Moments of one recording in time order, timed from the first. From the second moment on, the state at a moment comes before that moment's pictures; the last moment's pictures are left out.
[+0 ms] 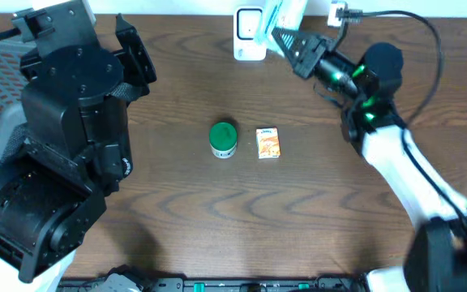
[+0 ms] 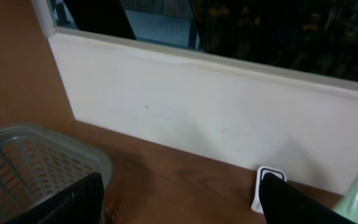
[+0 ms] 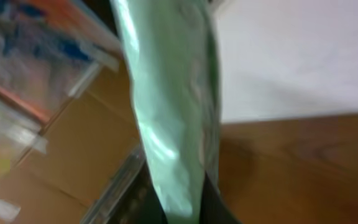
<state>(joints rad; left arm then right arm) -0.55 1.30 2.01 -1.02 -0.76 -0.33 0.21 1.64 1.11 0.70 -0.73 1.01</state>
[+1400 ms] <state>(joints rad) -0.55 1.41 2.01 -1.02 -0.76 -0.33 0.19 2.68 1.92 0.67 -0.83 1.35</state>
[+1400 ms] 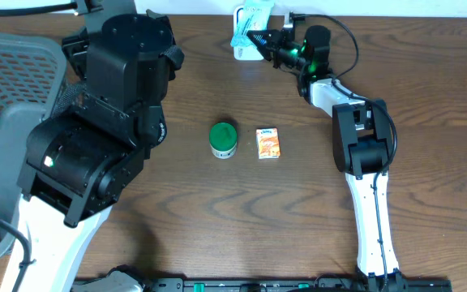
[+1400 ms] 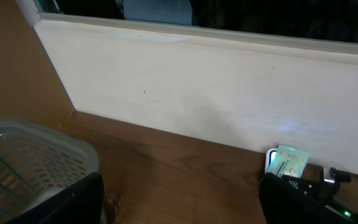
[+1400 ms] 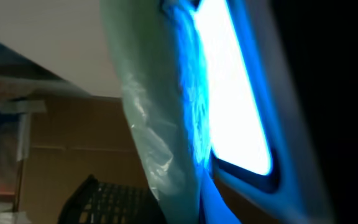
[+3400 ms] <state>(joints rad) -0.55 1.41 2.01 -1.00 -0.77 -0.33 -0.51 2.09 1.39 -0.79 0.67 0.29</state>
